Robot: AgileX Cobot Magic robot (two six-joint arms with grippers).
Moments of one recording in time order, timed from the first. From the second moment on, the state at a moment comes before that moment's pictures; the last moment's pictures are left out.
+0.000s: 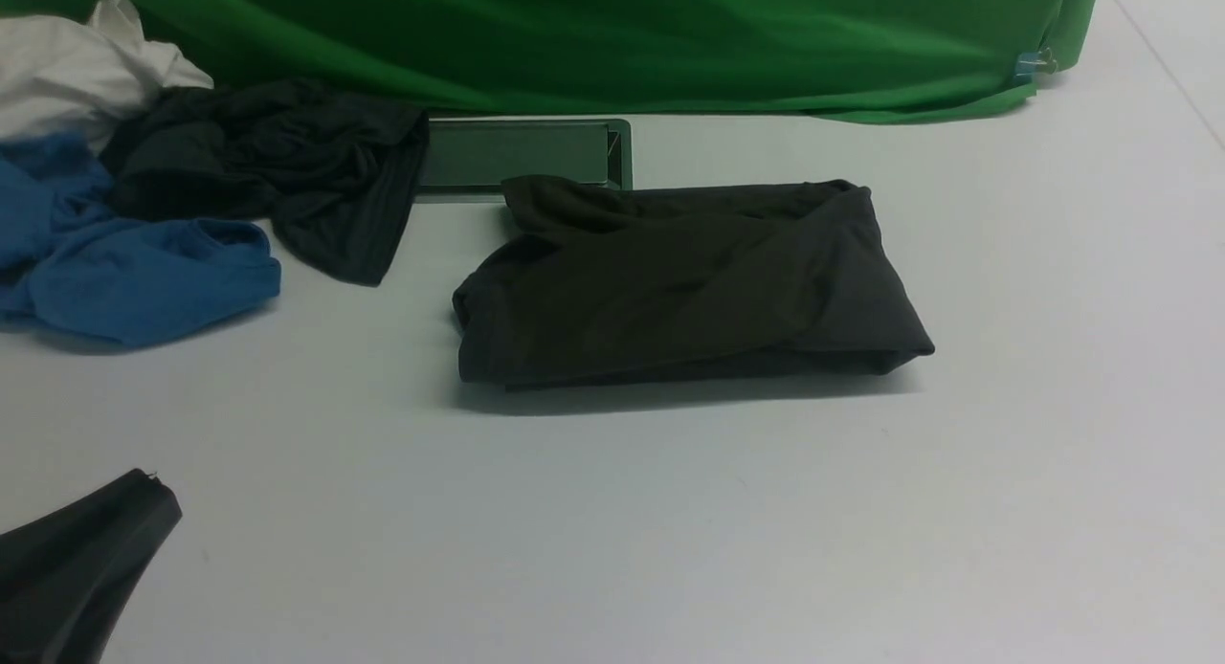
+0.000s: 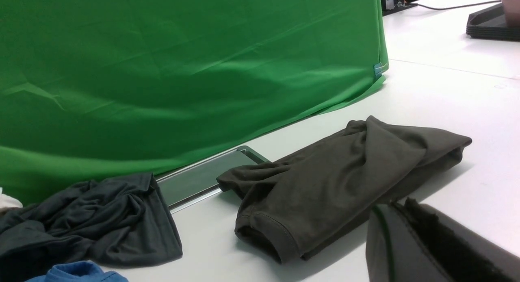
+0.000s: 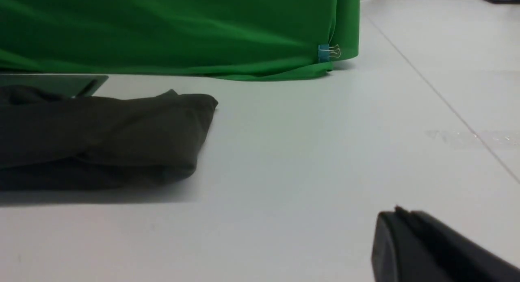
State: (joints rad) right arm -0.03 0.00 0.01 0.01 0.25 0.03; left arm -0.44 0.09 -0.20 0.03 0.24 0.18
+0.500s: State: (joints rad) right arm -0.03 0.00 0.01 0.01 0.25 0.03; left arm -0.44 0.09 -0.20 0.03 0.24 0.19
